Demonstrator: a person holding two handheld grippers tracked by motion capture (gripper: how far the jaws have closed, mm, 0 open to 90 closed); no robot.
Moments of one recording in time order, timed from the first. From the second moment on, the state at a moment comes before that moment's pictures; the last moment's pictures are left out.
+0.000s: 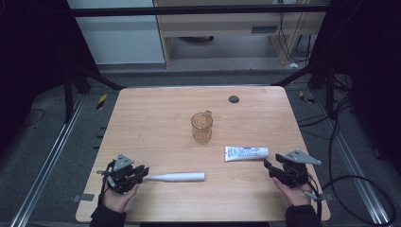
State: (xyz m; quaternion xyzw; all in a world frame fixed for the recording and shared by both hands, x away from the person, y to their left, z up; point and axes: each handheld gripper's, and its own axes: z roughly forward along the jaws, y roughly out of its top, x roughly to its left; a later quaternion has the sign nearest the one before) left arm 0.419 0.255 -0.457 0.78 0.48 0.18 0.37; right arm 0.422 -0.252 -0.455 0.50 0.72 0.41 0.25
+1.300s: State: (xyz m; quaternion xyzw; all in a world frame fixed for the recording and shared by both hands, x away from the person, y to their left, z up) left arm 0.426 0.224 -0.484 0.82 0.45 0.14 0.32; right arm 0.424 -0.243 -0.462 0.48 0.74 0.40 0.24
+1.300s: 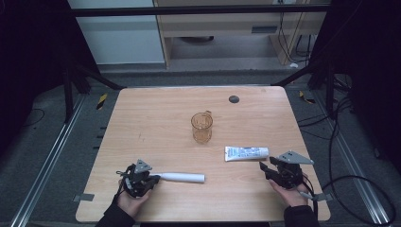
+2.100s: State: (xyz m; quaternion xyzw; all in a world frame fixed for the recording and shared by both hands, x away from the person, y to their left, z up) left arm 0.448 0.216 -0.486 0.81 0.46 0.15 0.32; right arm 0.425 -0.243 -0.463 0.48 0.74 0.40 0.24
